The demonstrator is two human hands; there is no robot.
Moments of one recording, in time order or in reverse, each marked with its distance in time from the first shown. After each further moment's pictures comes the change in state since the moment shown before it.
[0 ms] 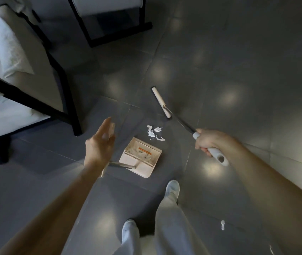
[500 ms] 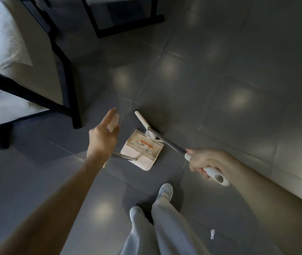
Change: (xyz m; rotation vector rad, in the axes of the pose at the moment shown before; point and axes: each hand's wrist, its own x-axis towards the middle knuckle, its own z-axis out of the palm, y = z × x) left_hand 0.040 0.045 0.048 -0.033 0.032 -0.056; right_hand 0.027 0.010 -0.026 -0.194 -0.259 0.040
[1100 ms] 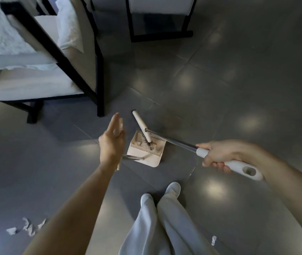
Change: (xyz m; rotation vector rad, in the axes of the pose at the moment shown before) left_hand -0.100 -0.081 -0.075 -0.176 0.242 -0.060; right_hand -0.082 -0.034 0.064 0.098 -0.023 -0.108
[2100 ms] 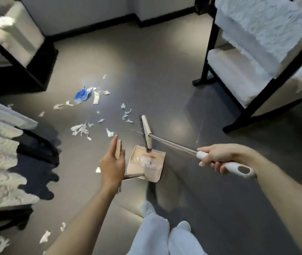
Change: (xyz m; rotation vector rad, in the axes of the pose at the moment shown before) left_hand -0.310 -0.113 -0.099 -0.123 1.182 -0.704; right_hand -0.009 -0.185 0.220 -1.022 -0.444 -0.313
